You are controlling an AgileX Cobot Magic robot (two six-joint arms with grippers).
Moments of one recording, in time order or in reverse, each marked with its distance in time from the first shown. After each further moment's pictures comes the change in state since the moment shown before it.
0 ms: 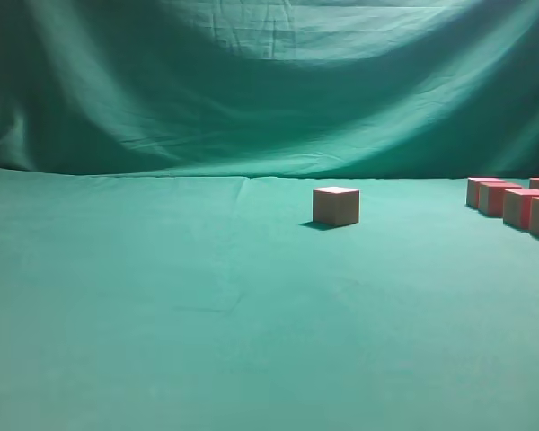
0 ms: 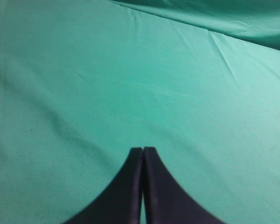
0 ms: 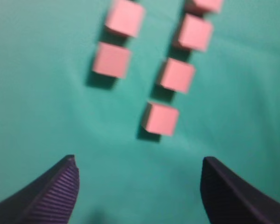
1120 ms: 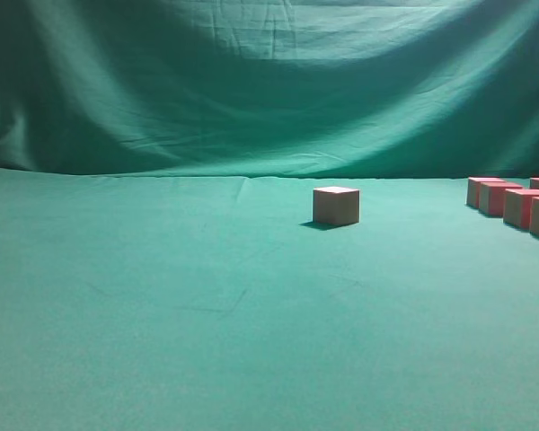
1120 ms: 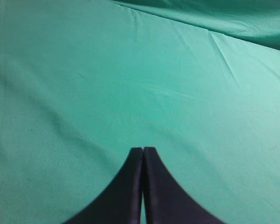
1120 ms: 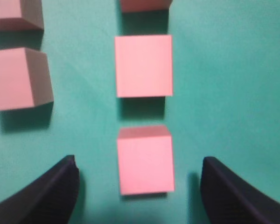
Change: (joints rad) left arm 0.000 0.000 0.000 0.000 0.000 0.000; right arm -0.282 0.143 0.347 0.188 -0.584 -0.009
